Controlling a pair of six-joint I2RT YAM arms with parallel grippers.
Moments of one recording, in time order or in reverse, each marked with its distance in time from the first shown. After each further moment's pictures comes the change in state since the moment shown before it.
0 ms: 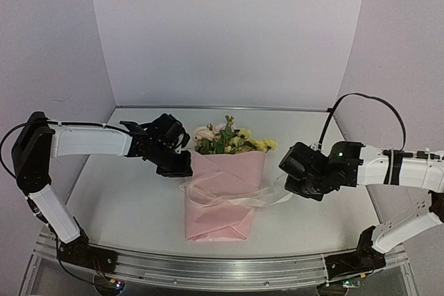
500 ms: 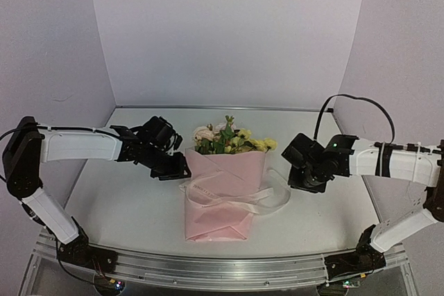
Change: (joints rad) left arm 0.022 -0.091 -0.105 0.041 0.025 -0.042; right arm -0.149 0.074 0.002 0.028 -0.070 -0.237
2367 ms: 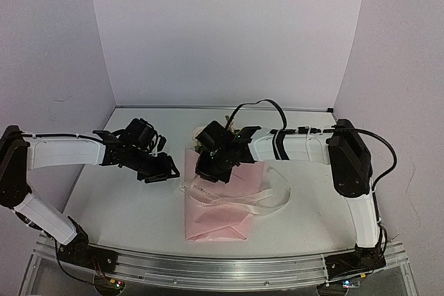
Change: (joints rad) left arm 0.103 -0.136 -0.147 0.036 0.056 -0.022; right arm 0.128 0.804 0.771 0.312 -0.443 0.053
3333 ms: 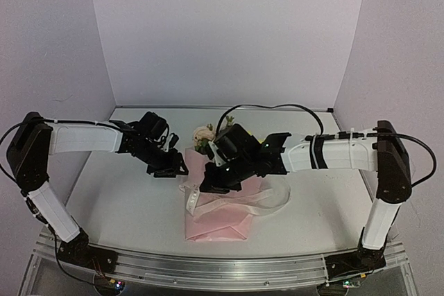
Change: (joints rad) left arm 0.024 0.194 0.181 -0.070 0.110 0.108; right arm 0.062 -0.320 -0.343 0.156 -0.229 -0.315
